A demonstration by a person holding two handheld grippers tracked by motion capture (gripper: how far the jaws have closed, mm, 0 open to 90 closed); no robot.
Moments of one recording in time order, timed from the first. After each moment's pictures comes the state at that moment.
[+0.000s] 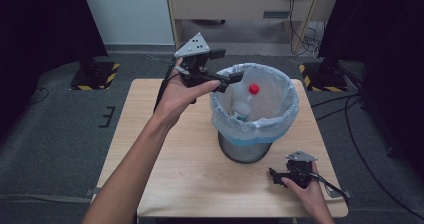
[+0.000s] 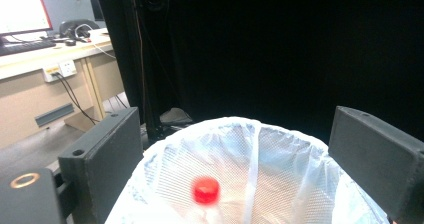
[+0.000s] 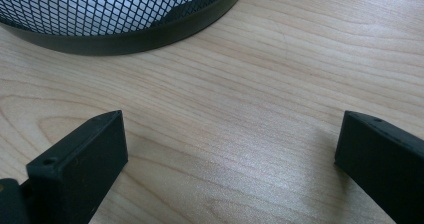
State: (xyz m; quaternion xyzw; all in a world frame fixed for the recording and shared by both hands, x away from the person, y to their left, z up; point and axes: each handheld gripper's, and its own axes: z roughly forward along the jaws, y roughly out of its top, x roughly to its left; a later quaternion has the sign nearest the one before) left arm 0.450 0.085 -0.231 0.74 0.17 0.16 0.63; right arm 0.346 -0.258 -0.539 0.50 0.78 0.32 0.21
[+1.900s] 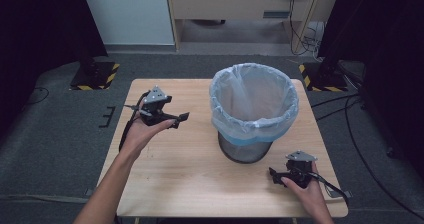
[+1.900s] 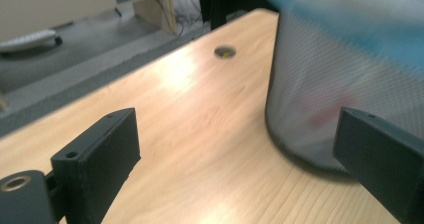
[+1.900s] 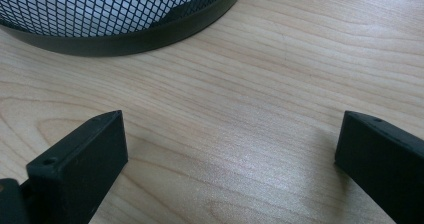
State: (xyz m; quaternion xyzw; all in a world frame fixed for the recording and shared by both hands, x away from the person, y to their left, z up) left arm 0.454 0.207 -0.402 0.80 0.32 0.19 0.47; right arm 0.346 -0.258 -0.539 0.51 0.77 0.32 0.21
